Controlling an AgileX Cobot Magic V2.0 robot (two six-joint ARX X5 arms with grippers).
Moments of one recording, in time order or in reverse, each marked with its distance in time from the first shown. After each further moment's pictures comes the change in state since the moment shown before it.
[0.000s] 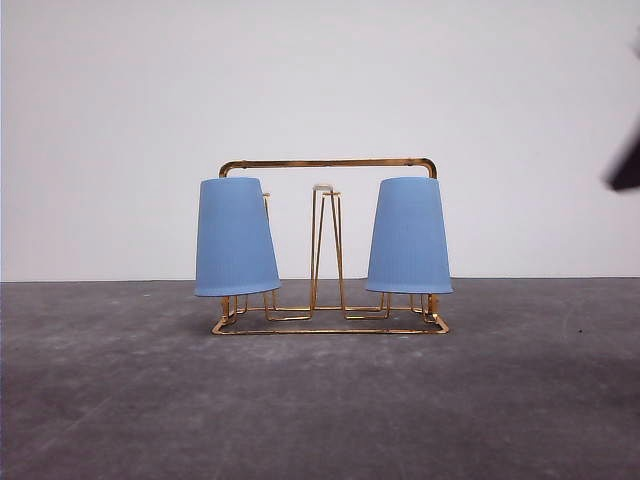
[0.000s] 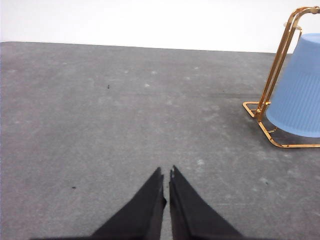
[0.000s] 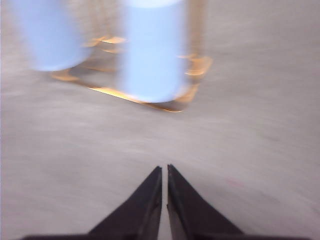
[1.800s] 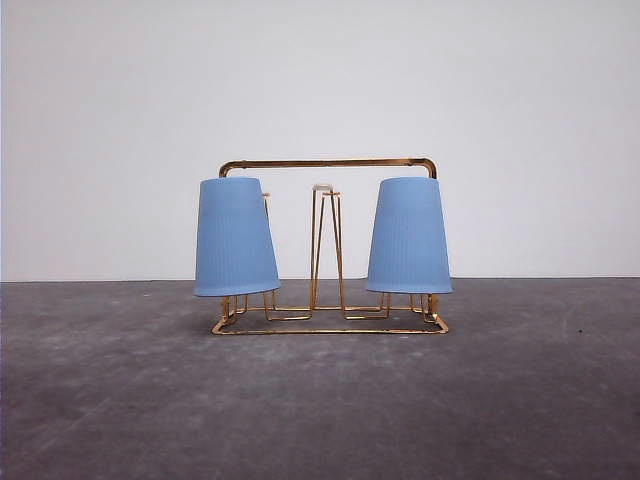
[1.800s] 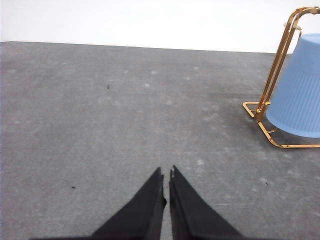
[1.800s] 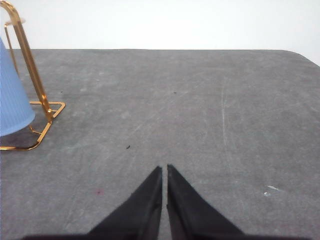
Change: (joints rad) left_arx 0.000 0.000 0.000 0.000 0.000 -0.002; right_arx -0.292 -0.446 -0.242 0.061 0.063 -0.013
